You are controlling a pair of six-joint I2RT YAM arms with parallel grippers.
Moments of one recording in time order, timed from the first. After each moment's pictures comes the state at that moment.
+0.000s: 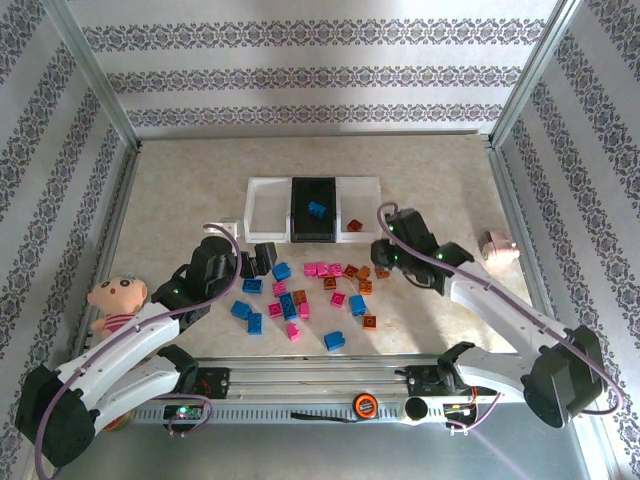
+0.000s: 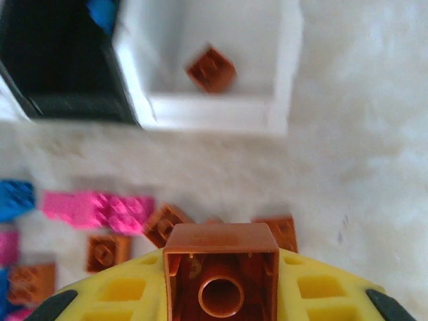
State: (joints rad) left arm -0.54 0.89 0.53 -0.16 -0.16 -0.48; right arm 0.54 1.17 0.86 -0.57 0.06 0.48
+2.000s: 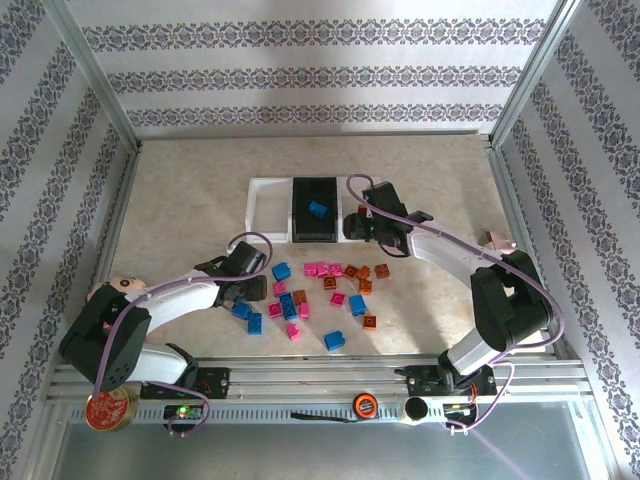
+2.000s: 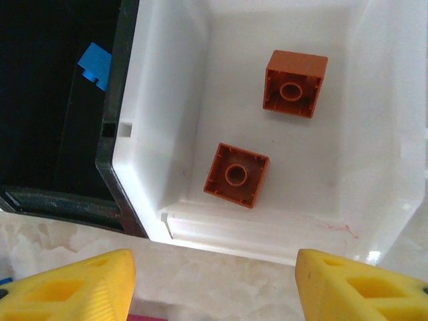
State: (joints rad) left arm -0.53 1.36 0.58 -0.40 -0.16 -0.54; right arm 0.47 1.57 1.00 -0.33 -0.02 0.46
